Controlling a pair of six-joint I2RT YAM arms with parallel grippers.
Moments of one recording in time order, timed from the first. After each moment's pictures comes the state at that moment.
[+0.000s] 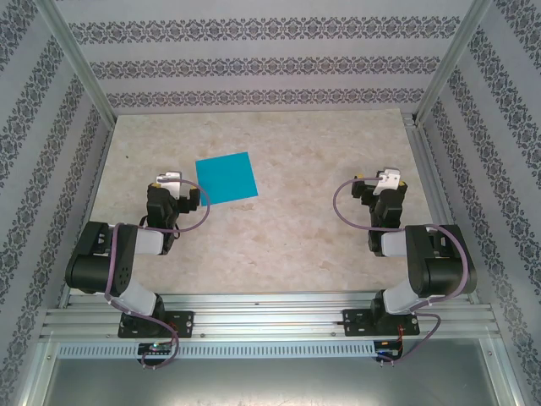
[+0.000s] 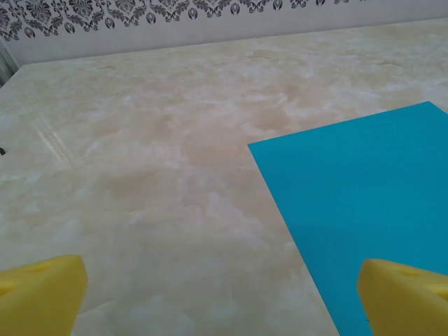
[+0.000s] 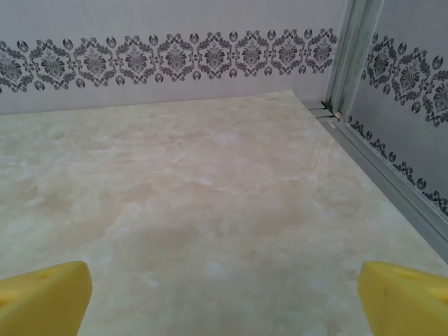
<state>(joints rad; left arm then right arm) -0.09 1.57 0.40 0.82 -0.08 0.03 -0.01 1.53 0.34 0.98 0.16 0.01</state>
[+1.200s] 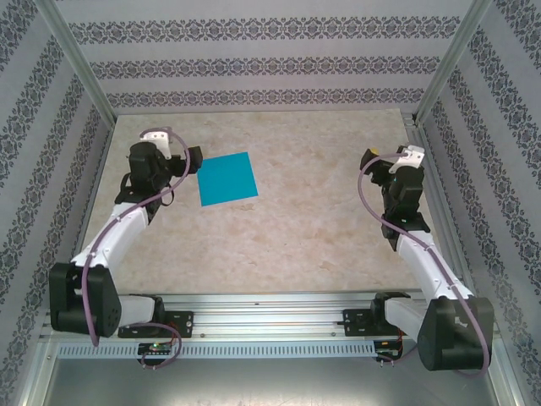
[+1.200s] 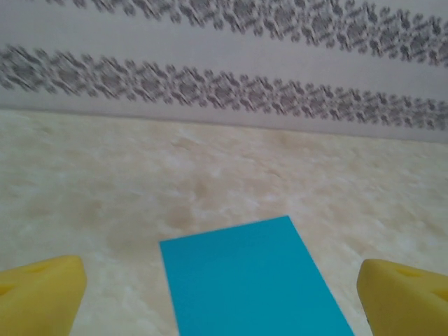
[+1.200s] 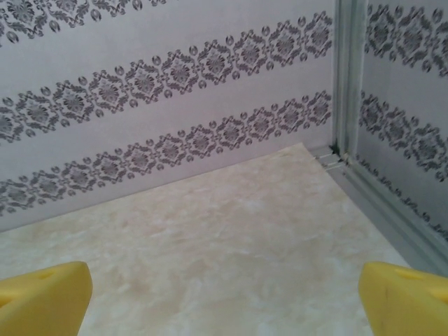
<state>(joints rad) -0.09 1.33 0.91 0.02 0.15 -0.23 0.03 1.07 0.63 0.25 0.16 0.24</state>
